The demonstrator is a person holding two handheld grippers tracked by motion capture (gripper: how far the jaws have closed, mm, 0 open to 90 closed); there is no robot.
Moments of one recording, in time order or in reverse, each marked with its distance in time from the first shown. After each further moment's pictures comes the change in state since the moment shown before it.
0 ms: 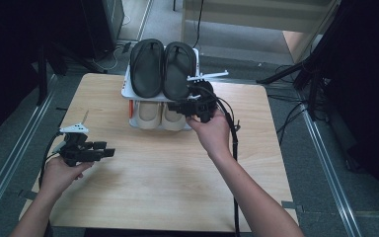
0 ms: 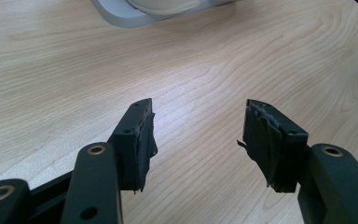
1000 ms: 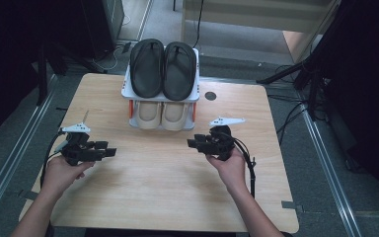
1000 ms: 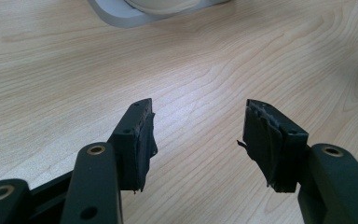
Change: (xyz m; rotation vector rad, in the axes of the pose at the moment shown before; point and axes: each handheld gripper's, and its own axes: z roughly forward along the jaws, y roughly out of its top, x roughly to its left) left arm 0.000 0.002 0.003 0.008 -0.002 0.006; right arm -0.059 -0.122 0.004 -0.003 0.044 -0.013
